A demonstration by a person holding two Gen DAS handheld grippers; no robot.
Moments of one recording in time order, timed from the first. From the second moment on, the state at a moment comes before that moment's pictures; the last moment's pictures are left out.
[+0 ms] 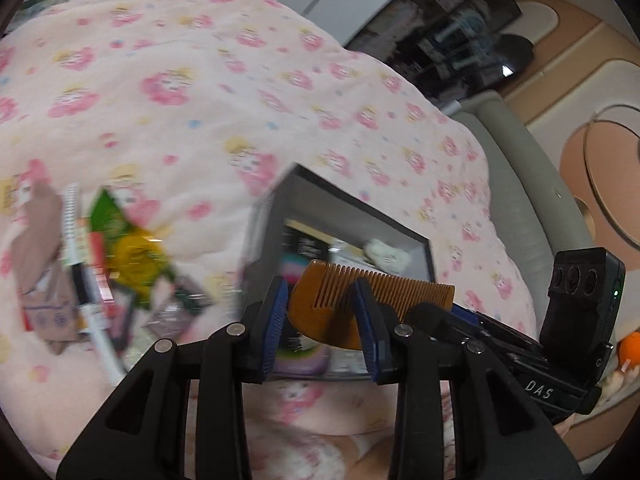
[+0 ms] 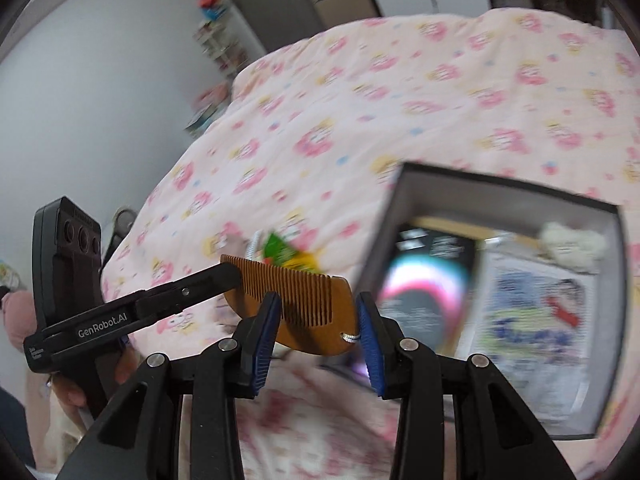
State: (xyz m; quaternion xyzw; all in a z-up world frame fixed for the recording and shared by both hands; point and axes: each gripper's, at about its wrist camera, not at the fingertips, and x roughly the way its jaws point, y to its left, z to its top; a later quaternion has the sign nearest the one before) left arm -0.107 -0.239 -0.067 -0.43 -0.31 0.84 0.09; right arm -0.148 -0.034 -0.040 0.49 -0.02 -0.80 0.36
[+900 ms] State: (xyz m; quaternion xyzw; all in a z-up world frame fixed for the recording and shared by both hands) left arm -0.272 -0.091 -0.151 -0.53 -0.26 0.78 0.19; right arm -0.264 0.107 -0.116 0.52 -0.06 -0.80 0.29
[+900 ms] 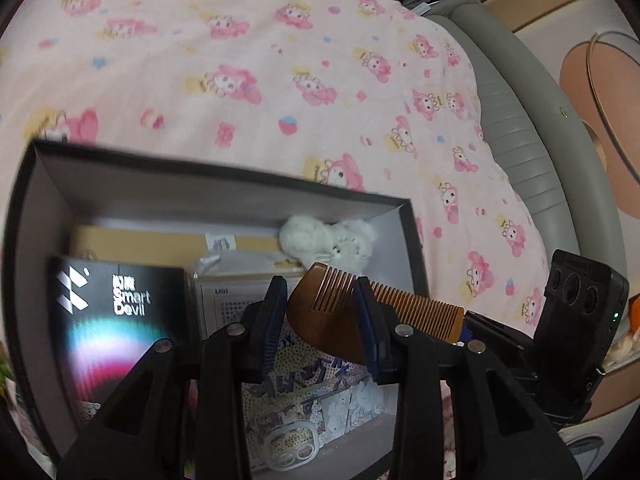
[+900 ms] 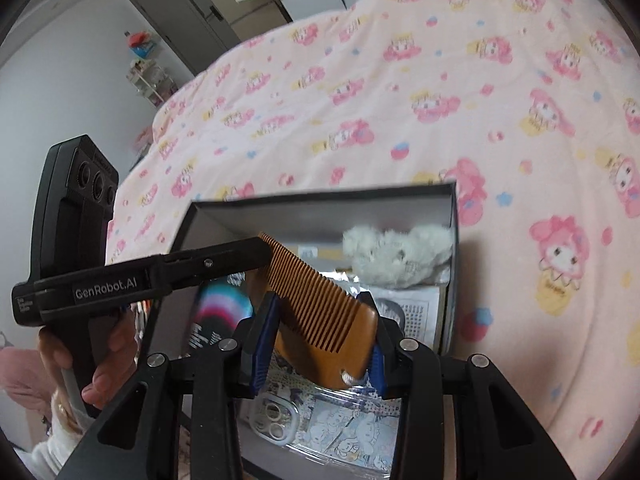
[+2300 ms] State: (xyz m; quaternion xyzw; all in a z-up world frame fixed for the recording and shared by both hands) left arm -0.253 -0.108 -0.182 -0.57 -0.26 0.77 0.13; right arm -0.251 0.081 -0.173 0.62 -0.01 -0.74 0.26
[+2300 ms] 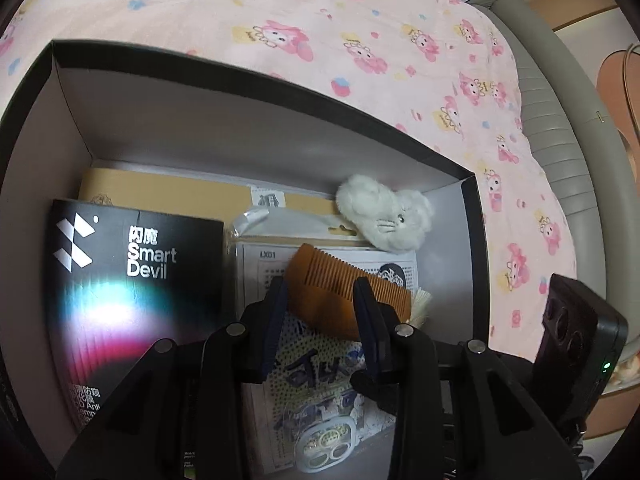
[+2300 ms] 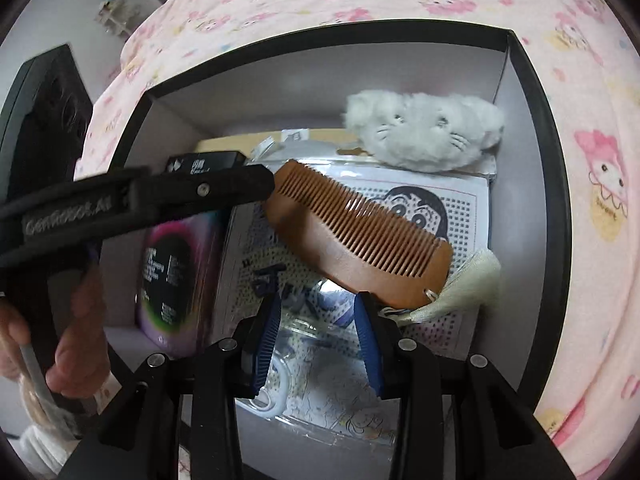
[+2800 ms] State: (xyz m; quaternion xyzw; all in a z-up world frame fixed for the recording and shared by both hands) left arm -0.272 -0.104 -0.192 -0.57 -0.27 0.76 0.14; right arm -0.283 0.095 -0.146 0.57 -0.01 -0.78 0.24
